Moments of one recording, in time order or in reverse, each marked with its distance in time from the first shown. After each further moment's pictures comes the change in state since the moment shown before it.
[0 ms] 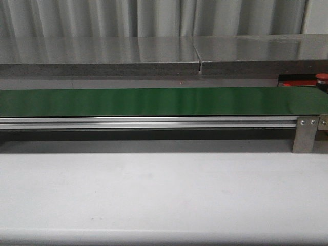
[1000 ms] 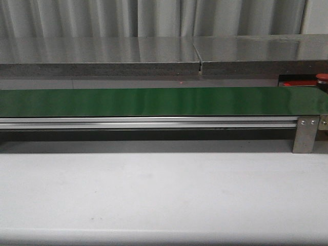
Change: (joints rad) left arm 0.000 0.000 0.000 0.000 0.000 0.000; right arm 0.069 -0.062 0.094 -0.050 -0.145 0.039
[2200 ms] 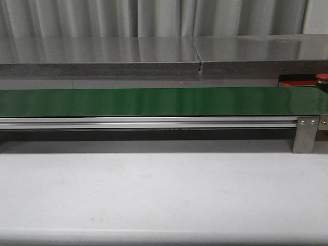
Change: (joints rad) left arm 0.000 0.000 0.000 0.000 0.000 0.000; right arm 0.080 -0.226 0.407 -0.390 -0.424 0.457
